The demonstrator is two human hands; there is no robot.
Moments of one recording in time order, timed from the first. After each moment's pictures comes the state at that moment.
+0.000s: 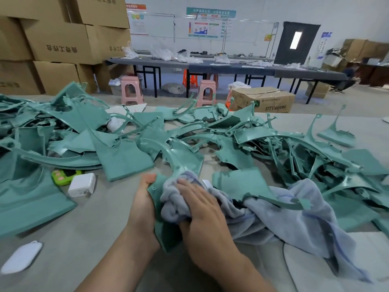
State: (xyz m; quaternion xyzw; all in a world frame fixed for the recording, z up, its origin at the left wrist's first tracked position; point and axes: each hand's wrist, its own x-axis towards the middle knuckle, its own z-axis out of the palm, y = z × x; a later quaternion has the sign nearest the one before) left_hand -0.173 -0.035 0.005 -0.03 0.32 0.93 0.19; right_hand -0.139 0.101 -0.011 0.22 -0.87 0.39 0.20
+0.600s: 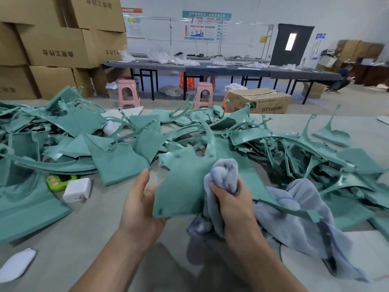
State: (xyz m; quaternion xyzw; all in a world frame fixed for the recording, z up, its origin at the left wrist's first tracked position) left_hand -0.180 -0.044 -0.002 0.06 0.41 0.89 0.16; right_hand -0.174 0.137 -0.008 -0.06 -0.63 0.76 0.16
